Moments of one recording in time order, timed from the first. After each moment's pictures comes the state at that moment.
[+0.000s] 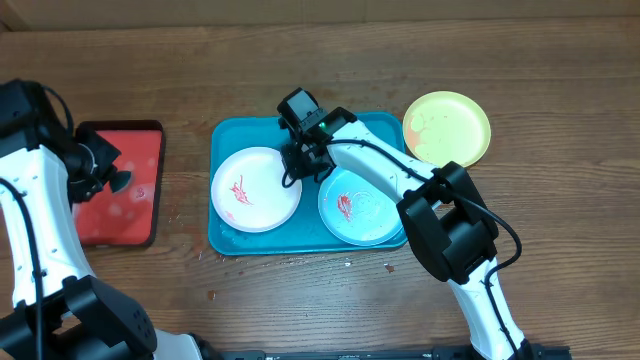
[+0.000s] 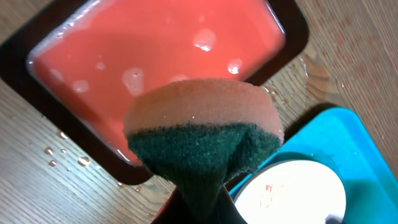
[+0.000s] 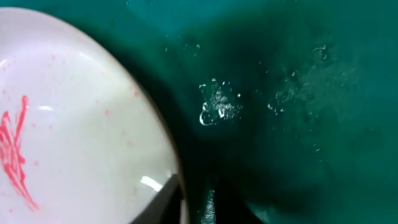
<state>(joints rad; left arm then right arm) 0.46 1.65 1.52 -1.16 0.08 -0.45 0.68 2.31 1.80 -0.74 -0.16 0.30</state>
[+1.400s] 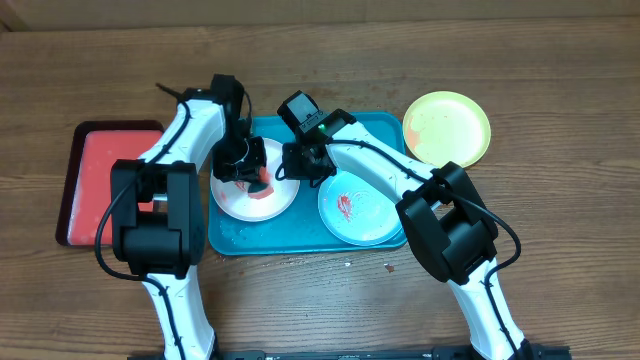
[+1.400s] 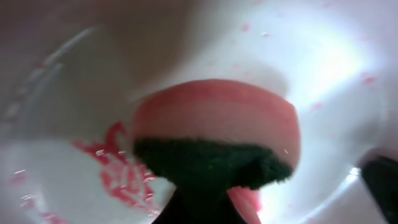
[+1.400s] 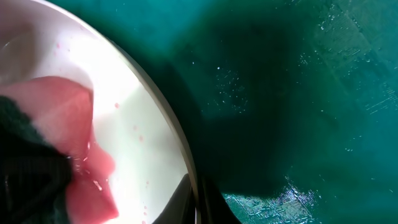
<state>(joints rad) -0.09 2.14 1.54 -1.05 0.15 -0.25 0.68 2.31 1.80 -0.76 -0.17 0.61</state>
